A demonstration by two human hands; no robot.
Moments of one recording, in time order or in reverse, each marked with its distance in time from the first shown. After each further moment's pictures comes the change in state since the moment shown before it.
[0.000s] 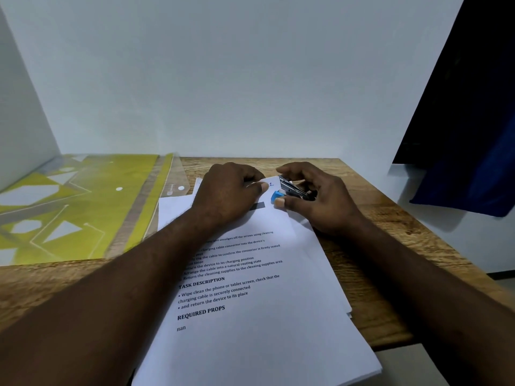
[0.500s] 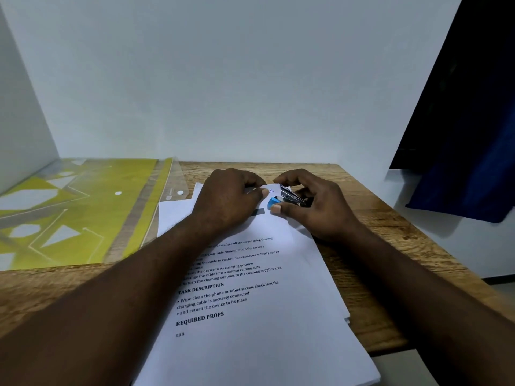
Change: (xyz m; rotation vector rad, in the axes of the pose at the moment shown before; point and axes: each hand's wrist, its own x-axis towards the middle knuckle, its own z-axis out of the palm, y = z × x) left_hand -0.001 0.002 0.001 0.019 -0.005 0.008; right_hand 0.002 0.001 0.003 -0.050 0.006 -0.040
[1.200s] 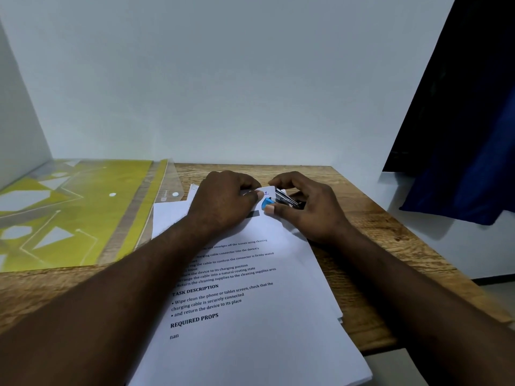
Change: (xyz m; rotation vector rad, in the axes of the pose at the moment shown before) left_hand 0.002 0.000 -0.001 0.070 -0.015 0.018; right_hand -0.003 -0.006 0.003 -0.024 0.033 0.025
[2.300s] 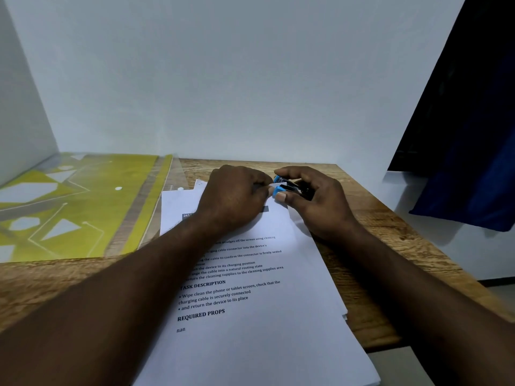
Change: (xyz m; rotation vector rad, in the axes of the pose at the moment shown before) left_hand -0.003 0.012 -0.002 0.099 0.041 0.139; right_hand 0.005 0.001 0.005 0.194 0.083 -0.022
